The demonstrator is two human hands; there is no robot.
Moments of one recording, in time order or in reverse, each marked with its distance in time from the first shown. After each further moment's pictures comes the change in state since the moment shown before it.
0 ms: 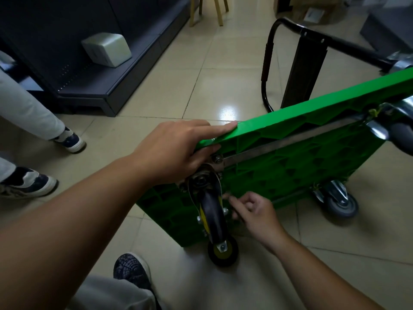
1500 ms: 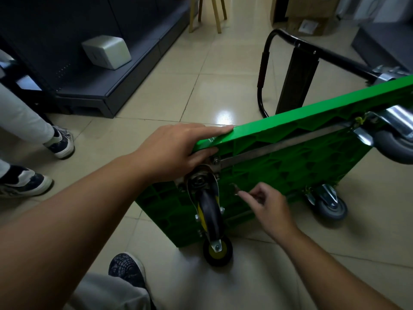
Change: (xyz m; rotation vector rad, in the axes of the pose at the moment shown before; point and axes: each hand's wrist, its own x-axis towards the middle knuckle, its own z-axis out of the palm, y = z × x) left_hand -0.005 -0.003 -0.002 -0.065 -0.008 -0.047; right_hand 0.004 -0.011 -0.031 -0.323 0.196 -0.219
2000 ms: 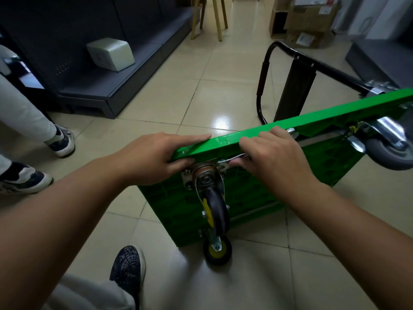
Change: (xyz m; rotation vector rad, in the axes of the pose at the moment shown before) left_hand -0.039 -0.036 -0.016 0.017 -0.115 -0.078; right_hand 0.023 -0.142 -0.046 -1.083 0.186 -0.969
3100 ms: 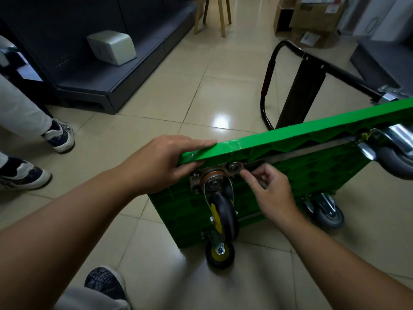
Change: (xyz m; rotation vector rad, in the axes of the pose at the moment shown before) left_hand -0.005 -0.006 0.008 -0.221 0.147 0.082; right_hand -0.039 -0.036 0.066 1.146 -0.037 0.948
